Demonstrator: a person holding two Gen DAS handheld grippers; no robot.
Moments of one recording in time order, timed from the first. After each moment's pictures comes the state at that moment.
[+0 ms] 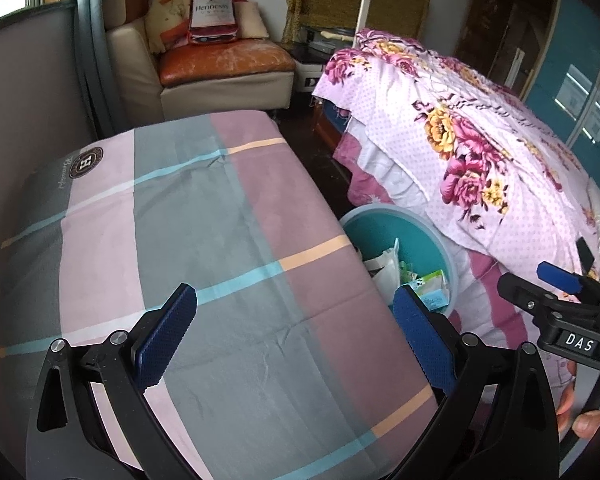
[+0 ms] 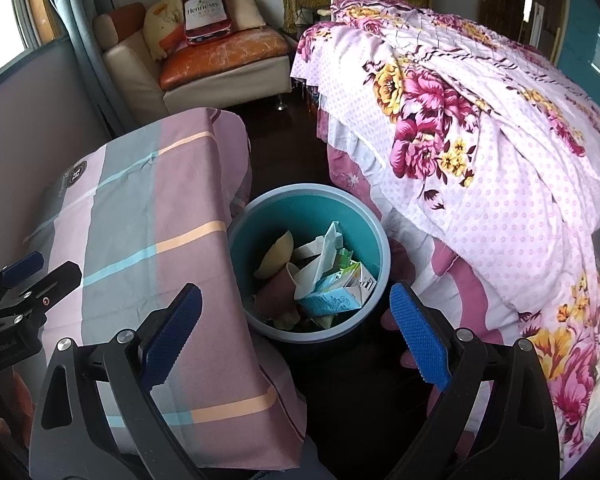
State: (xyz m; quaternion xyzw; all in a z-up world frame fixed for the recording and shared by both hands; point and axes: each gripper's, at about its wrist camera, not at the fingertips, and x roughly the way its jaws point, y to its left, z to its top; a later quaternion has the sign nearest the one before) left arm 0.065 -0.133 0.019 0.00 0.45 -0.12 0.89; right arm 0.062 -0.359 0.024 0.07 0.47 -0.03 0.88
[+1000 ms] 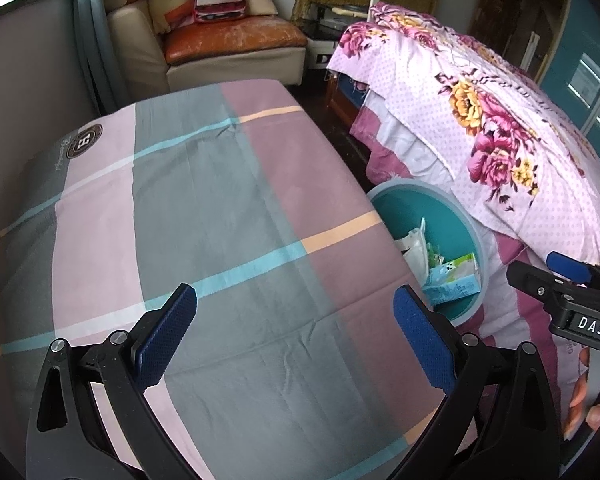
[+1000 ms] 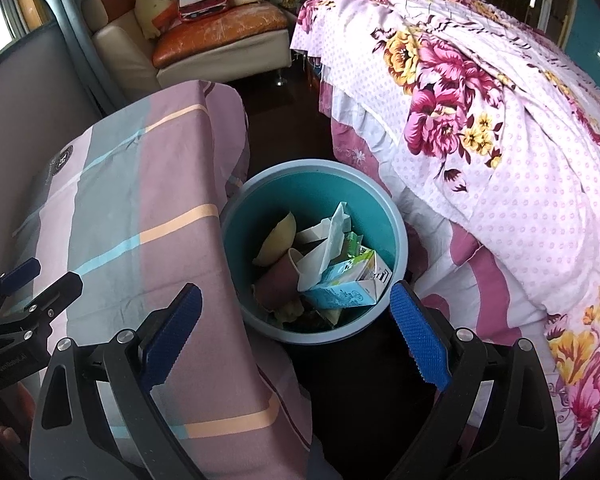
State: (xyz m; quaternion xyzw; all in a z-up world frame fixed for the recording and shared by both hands) left arm 0.088 -0.128 -0.023 0.02 0.48 -0.10 0.87; right arm 0.092 -0.355 -0.015 0.07 0.52 -0.03 0.85
